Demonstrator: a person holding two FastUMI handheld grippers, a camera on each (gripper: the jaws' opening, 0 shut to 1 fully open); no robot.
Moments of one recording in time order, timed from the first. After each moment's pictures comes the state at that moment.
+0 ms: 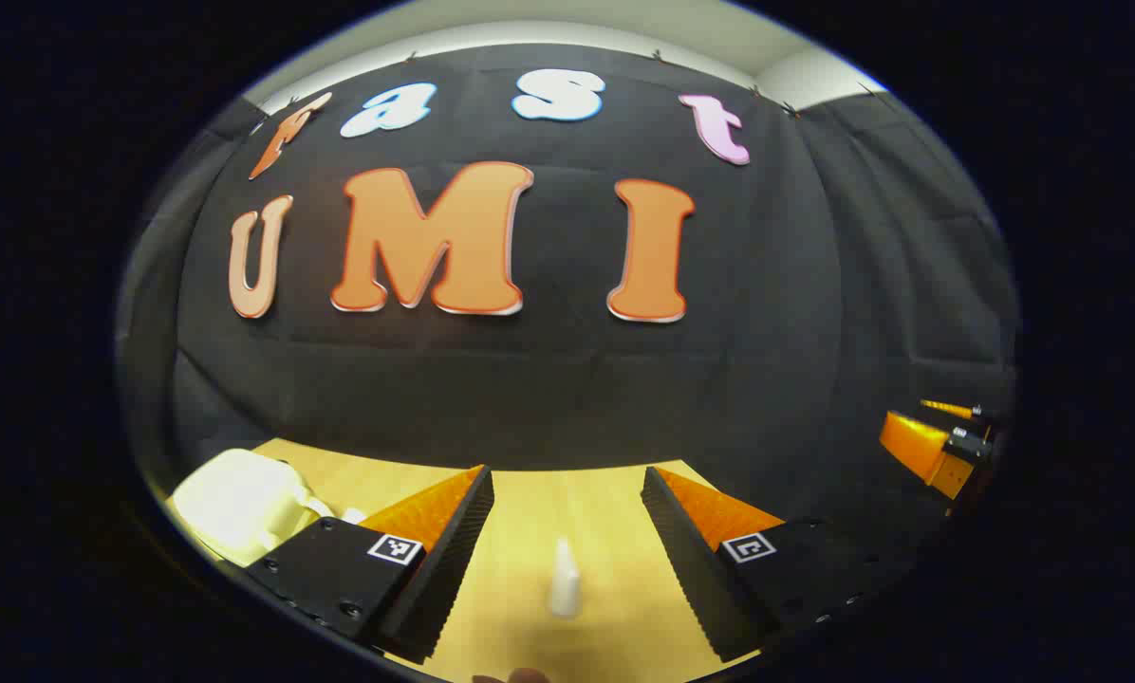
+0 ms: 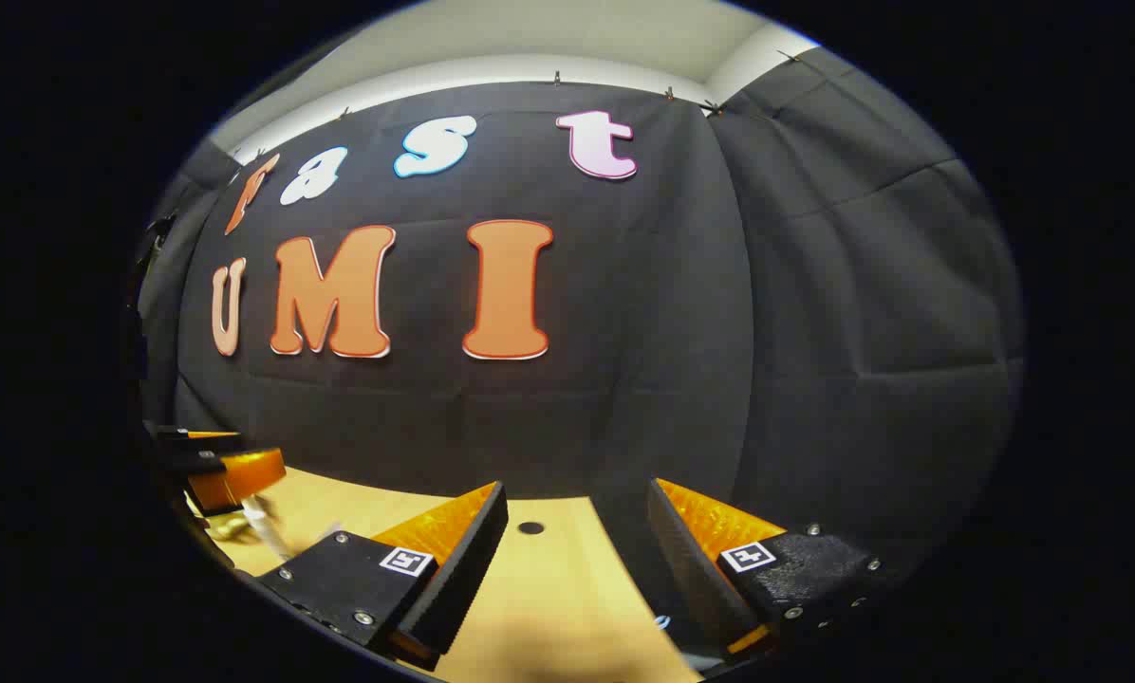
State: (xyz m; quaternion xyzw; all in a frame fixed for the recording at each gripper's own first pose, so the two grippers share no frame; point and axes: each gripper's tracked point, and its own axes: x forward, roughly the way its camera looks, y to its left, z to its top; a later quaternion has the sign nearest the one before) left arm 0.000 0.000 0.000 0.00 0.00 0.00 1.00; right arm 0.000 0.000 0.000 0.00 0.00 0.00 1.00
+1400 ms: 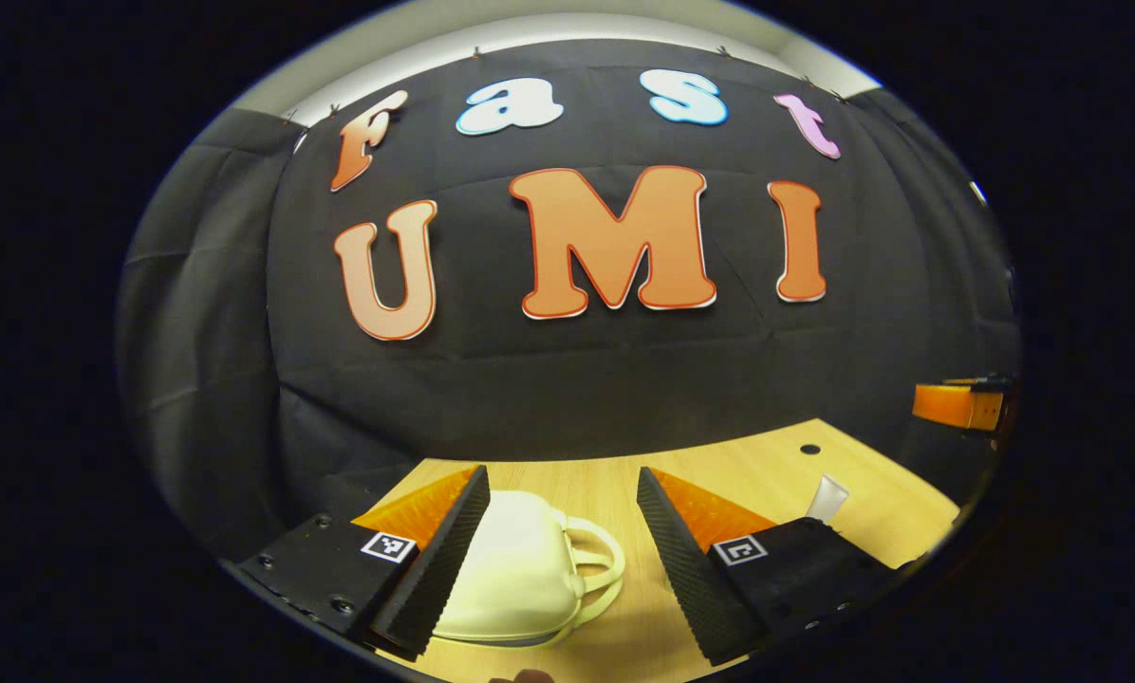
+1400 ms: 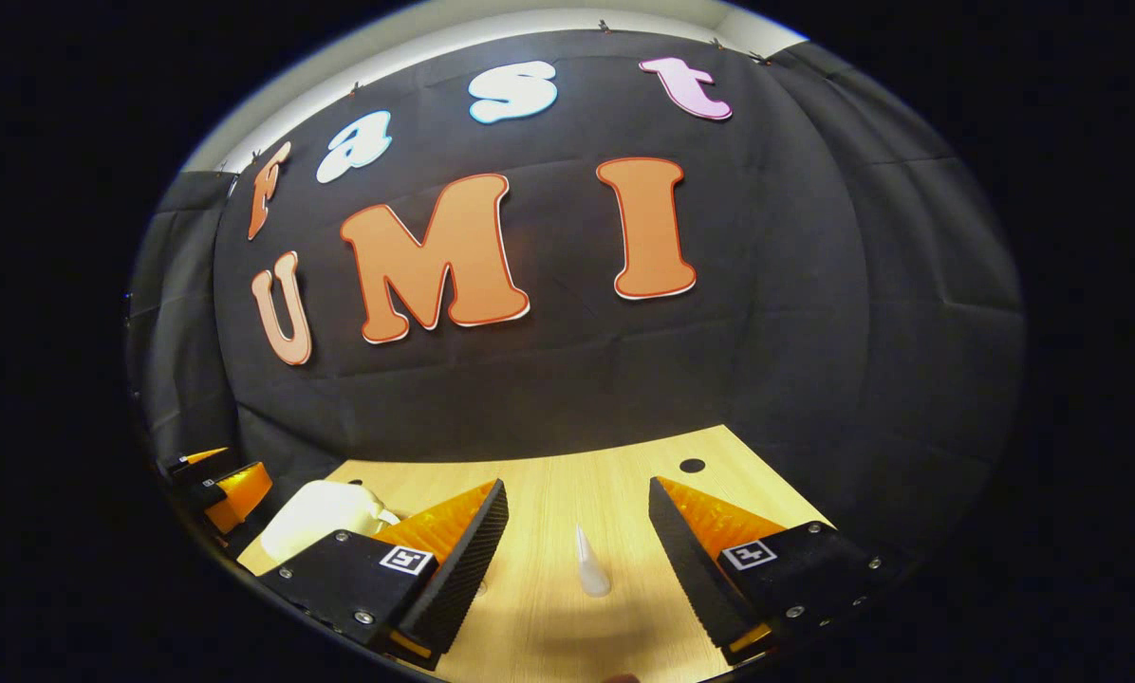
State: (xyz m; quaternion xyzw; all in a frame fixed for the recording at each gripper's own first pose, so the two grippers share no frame) left arm 0.014 0.018 -0.032 0.11 0.01 0.00 0.99; right arm 0.012 0.026 -0.020 -0.04 0.03 0.03 1.00
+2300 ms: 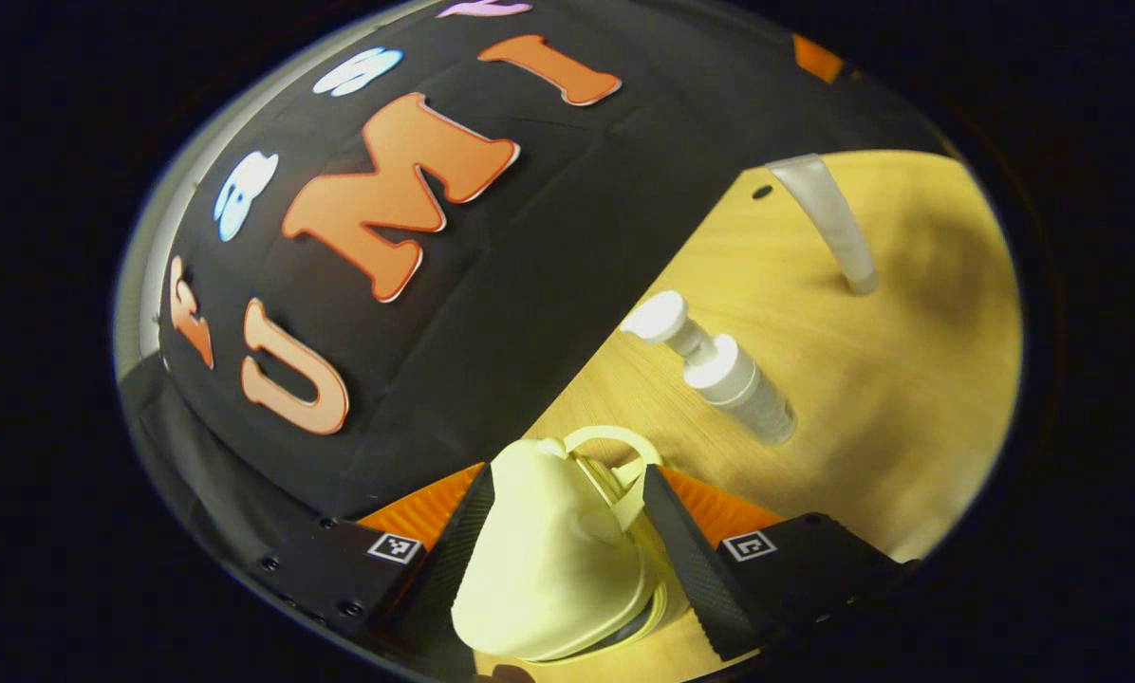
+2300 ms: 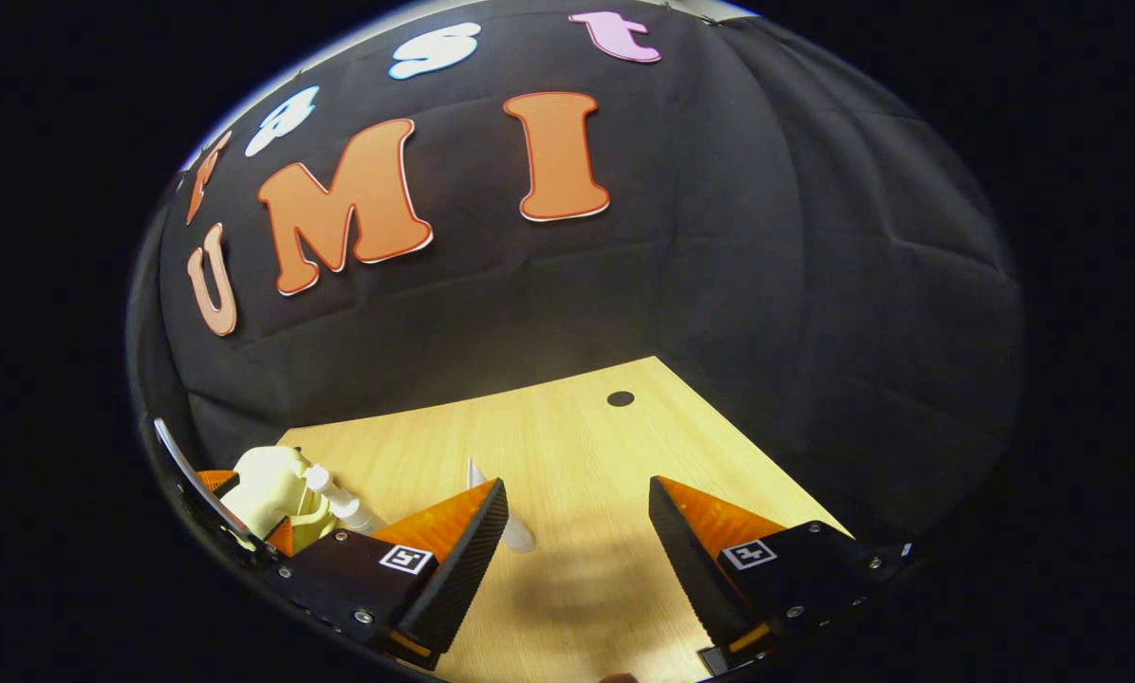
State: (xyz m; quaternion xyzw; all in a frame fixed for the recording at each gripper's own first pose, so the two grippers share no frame) left arm 0.076 -0.003 -0.183 0.51 0.10 -0.01 0.85; right arm 0.021 -0.063 -0.085 0.00 0.12 -0.07 0.99
